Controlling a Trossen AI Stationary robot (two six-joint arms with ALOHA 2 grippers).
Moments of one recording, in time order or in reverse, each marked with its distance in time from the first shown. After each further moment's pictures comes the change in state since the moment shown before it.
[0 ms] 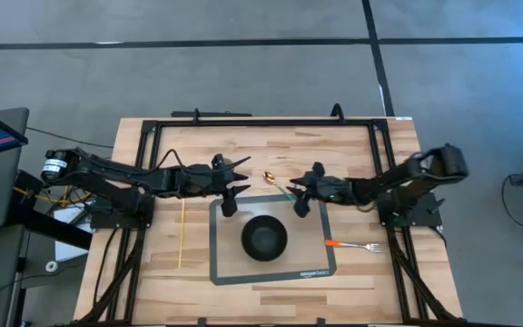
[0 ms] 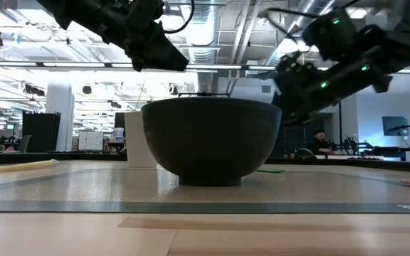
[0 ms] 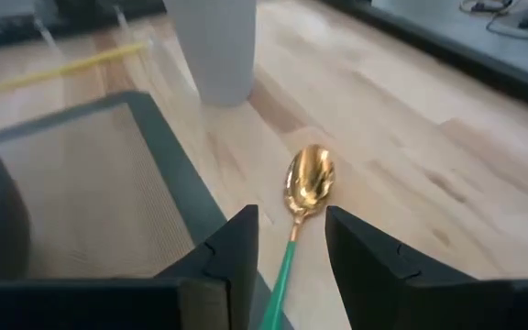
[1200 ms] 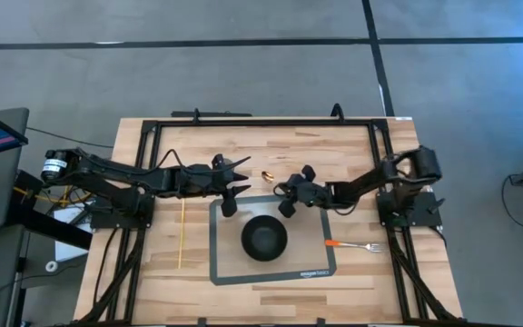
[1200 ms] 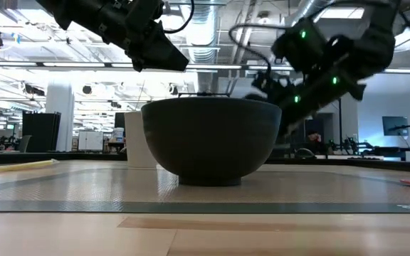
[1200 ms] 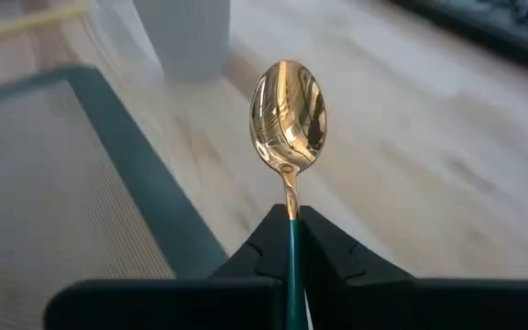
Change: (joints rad) left arm 0.000 0.000 -0.004 0.009 0.006 0.000; right arm 0.031 0.163 0.164 -0.095 0.110 0.051
